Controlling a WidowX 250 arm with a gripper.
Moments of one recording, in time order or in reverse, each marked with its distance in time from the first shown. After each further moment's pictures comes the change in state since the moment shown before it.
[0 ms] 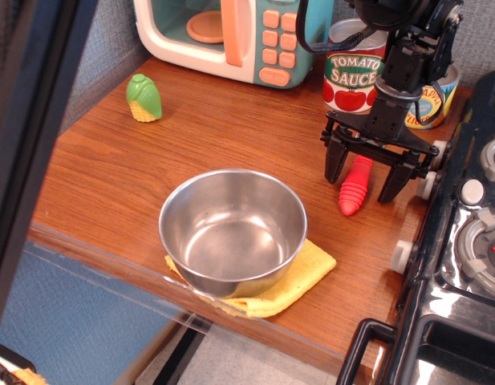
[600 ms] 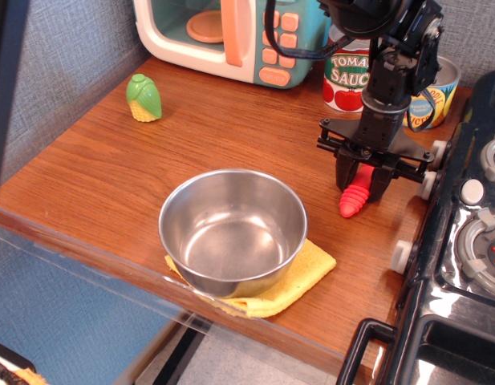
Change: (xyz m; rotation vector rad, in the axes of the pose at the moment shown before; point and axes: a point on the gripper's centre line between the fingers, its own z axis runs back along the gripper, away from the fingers) arm -0.006 0.008 0.001 -0.050 -0.127 -0.027
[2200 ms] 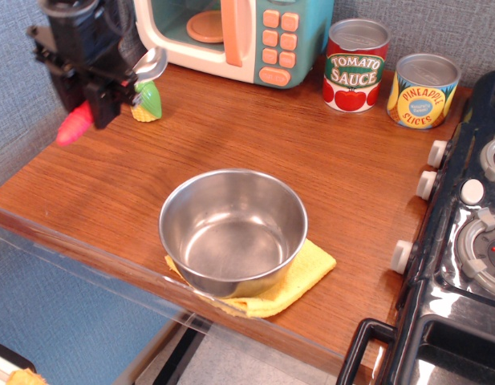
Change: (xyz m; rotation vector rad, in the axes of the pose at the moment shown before) arm -0.111 0.226 0.085 0.133 -0.106 0.009
